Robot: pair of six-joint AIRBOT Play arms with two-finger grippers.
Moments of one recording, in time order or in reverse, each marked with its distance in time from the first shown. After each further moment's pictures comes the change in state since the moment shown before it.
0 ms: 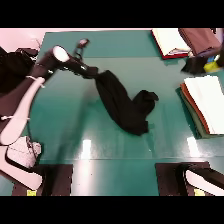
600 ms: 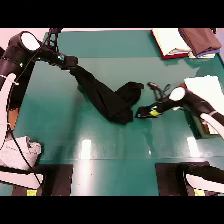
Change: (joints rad) left arm 0.107 0.126 0.001 0.097 -0.085 0.000; right arm 0.301 -0.199 -0.578 0.262 -0.439 -0.045
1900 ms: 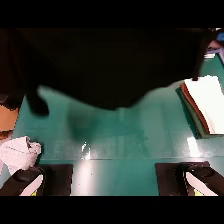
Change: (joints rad) left arm 0.003 0.797 -0.006 0.037 0.125 -0.024; right arm -0.171 0.417 0.886 -0.319 0.354 0.020
